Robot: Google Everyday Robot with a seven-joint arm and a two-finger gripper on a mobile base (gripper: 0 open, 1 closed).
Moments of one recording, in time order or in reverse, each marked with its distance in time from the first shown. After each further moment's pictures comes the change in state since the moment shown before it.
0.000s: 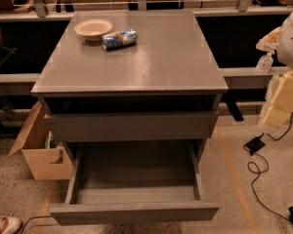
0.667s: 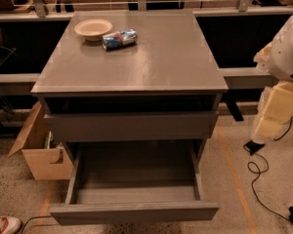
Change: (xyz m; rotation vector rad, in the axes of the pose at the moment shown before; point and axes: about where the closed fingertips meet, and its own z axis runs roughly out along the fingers) arm 0.004 0.014 0.018 -0.033 0.048 0.059
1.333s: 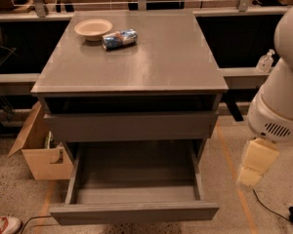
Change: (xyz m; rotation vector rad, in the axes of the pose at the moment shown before) arm 0.033 0.057 0.086 -0.108 0.149 0.154
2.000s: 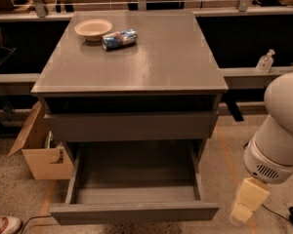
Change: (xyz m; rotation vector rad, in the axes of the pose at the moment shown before) arm 0.034 0.040 0.090 -0.138 0.026 0.125
